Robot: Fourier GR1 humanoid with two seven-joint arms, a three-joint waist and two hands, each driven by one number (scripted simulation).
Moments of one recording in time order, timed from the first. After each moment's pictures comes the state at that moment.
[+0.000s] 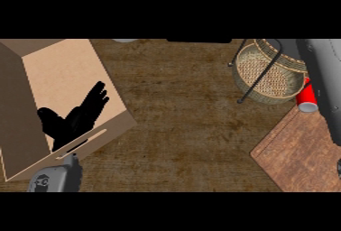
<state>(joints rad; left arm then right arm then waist) -0.15 0.01 0.10 -1.55 0.00 -0.15 0.25 -1.20 -0.37 -0.22 -0.66 0.25 -0.16 0.06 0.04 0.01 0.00</state>
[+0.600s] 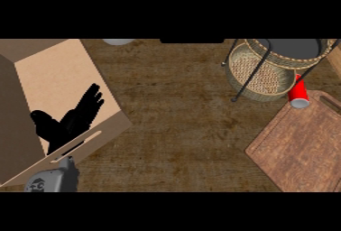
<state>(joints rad) -0.13 0.01 0.13 -1.56 0.00 -0.15 0.25 -1.17 -0.53 -0.36 -0.62 0.20 -0.25 0.10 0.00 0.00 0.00</state>
